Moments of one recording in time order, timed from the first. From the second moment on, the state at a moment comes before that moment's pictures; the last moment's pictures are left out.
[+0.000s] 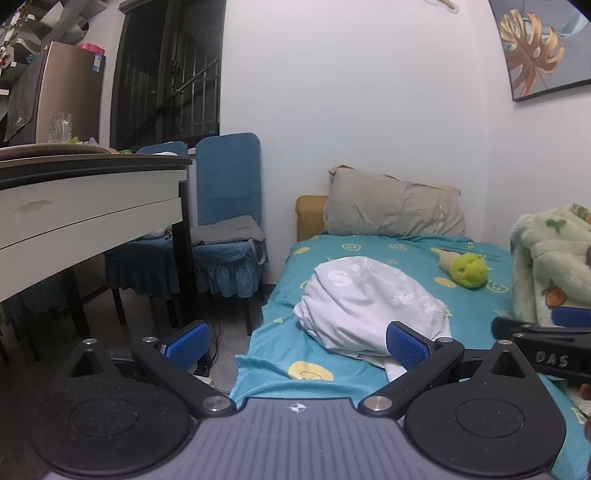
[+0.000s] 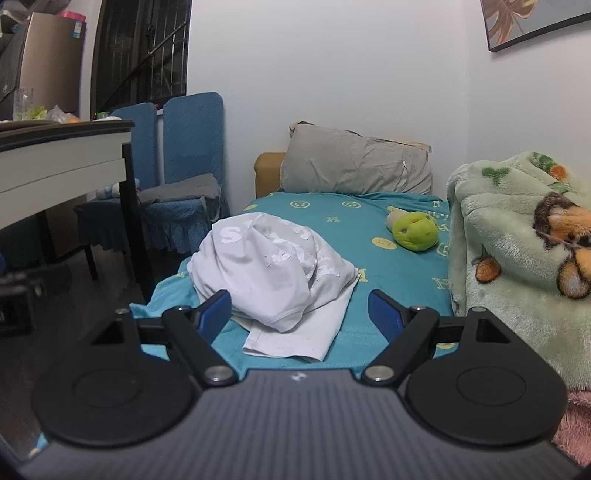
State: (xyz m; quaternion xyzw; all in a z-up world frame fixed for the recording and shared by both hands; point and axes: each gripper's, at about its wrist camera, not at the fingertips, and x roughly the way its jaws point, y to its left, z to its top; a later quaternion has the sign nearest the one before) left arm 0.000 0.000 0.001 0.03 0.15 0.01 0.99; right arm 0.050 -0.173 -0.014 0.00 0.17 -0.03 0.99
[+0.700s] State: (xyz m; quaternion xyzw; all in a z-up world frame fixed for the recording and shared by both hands) left arm -0.002 0.000 -0.003 0.03 0.16 0.01 0.99; right arm 0.048 -0.175 -0.010 0.04 0.17 -0.02 0.99
